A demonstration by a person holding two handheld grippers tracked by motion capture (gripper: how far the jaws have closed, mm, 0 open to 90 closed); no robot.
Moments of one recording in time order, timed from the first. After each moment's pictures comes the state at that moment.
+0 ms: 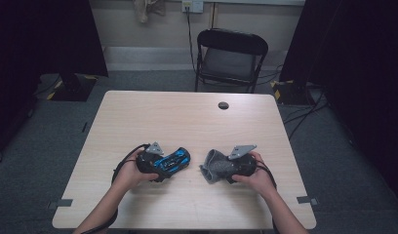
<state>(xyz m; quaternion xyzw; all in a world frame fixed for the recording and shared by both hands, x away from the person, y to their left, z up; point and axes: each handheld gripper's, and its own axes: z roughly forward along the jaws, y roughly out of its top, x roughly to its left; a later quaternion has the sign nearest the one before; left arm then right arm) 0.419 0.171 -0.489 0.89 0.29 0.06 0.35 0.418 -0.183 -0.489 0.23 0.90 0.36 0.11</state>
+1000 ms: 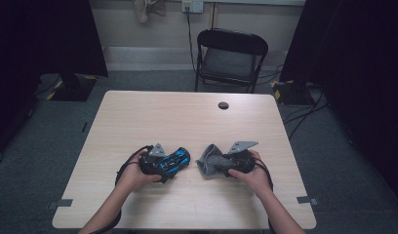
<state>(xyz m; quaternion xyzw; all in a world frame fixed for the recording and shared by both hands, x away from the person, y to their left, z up) 0.415 0.163 -0.493 0.89 0.27 0.09 0.35 0.417 -0.174 -0.470 0.29 0.87 0.39 0.11</state>
